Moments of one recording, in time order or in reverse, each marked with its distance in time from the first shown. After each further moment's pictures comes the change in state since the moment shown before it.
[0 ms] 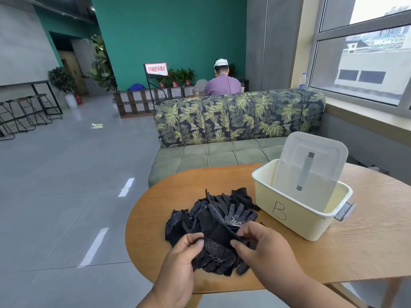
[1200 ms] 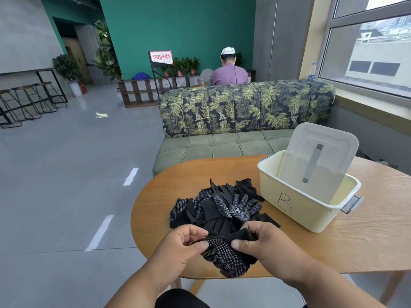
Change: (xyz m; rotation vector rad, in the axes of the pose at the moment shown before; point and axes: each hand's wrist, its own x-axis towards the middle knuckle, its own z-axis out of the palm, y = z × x) left_hand 0.002 0.017 -0.038 0.601 -0.148 0.086; right_hand 0.006 0.003 -0.002 0.385 -0.366 0.230
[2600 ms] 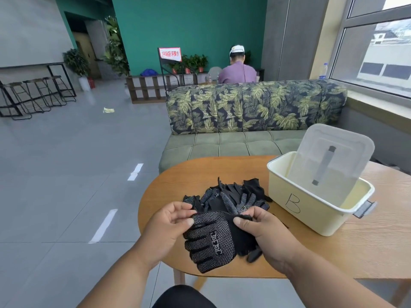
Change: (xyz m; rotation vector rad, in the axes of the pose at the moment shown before) left_hand 0.010 0.021 -0.044 0.005 0.117 0.054; right_hand 0.039 0.009 0.012 0.270 0.109 0.093
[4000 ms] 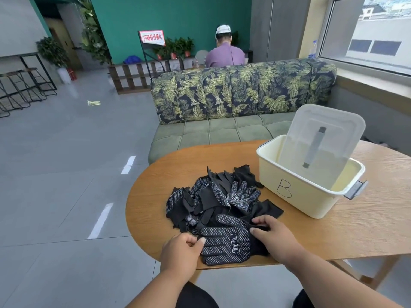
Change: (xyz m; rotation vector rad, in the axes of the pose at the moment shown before) left_hand 0.019 -0.122 0.068 0.720 0.221 -0.121; right_hand 0.033 0.083 -0.066 -0.415 0.261 0.014
